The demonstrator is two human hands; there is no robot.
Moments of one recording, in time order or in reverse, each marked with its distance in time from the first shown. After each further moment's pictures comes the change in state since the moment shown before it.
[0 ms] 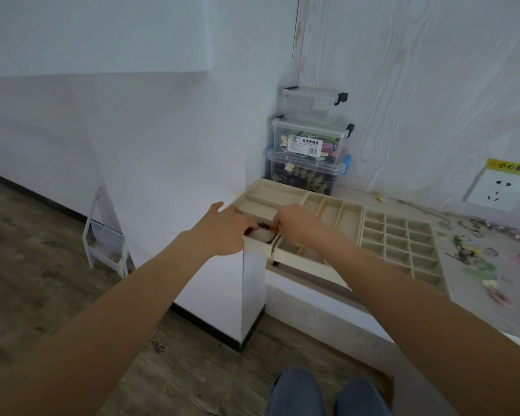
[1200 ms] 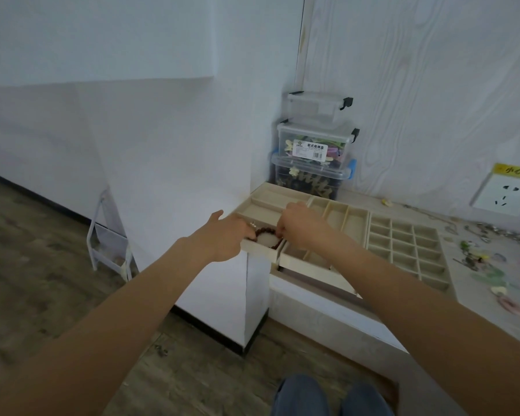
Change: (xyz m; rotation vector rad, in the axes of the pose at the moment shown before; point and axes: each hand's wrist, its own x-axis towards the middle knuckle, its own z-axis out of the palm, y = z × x) left_hand -0.002 -0.012 0.006 -0.095 -0.025 0.030; right_hand 0.000 -0.002 -0.007 -0.210 0.078 -0.099
